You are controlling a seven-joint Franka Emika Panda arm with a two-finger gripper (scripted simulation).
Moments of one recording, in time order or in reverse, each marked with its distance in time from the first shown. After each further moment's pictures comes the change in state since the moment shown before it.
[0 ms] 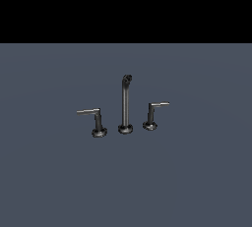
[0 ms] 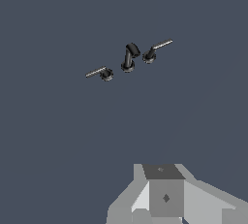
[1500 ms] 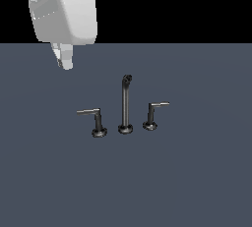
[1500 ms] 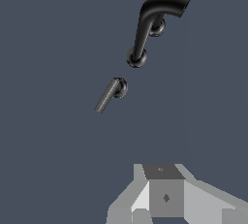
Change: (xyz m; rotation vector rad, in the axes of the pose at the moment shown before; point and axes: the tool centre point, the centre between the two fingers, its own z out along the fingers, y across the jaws) arm 0.066 -0.102 0.177 0.000 -0.014 0.625
